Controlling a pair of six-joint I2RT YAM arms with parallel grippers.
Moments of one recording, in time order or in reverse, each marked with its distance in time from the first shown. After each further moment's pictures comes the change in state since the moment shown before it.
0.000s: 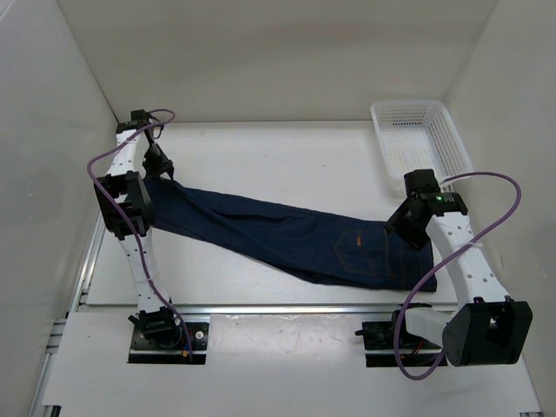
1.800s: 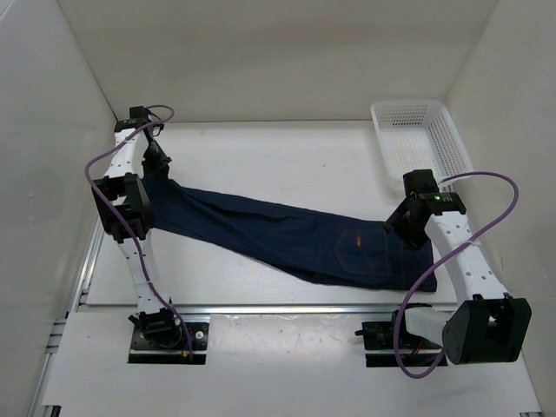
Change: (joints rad) left arm -0.005 -0.053 -0.034 0.019 -0.042 -0.016; right arm 0.000 0.013 -0.011 0.023 -0.005 -0.005
